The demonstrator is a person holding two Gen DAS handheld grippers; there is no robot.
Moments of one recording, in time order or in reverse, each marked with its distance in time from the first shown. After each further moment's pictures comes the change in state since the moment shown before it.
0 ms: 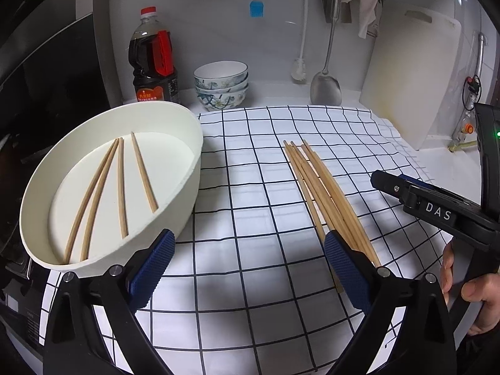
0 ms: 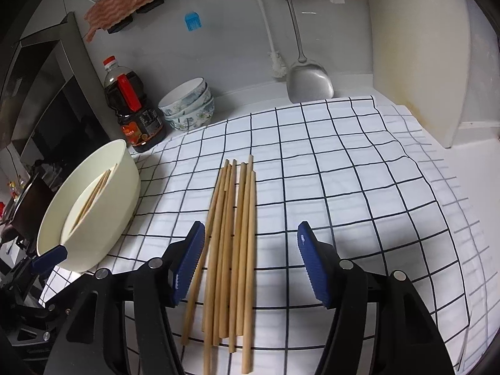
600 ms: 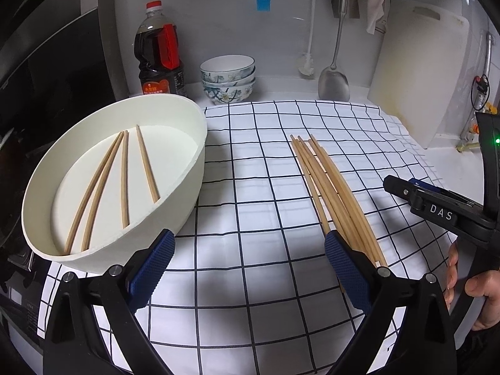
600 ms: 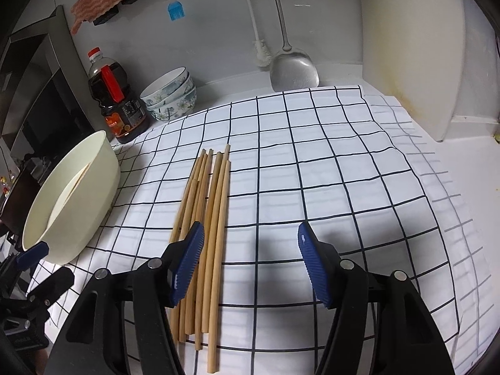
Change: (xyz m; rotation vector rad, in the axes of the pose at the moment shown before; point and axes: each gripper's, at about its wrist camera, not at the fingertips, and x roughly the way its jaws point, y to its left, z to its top) left arm 0.005 -0.001 -0.001 -0.022 0.017 0.038; right arm 0.010 -0.020 -0.003 -0.009 0.040 -0.049
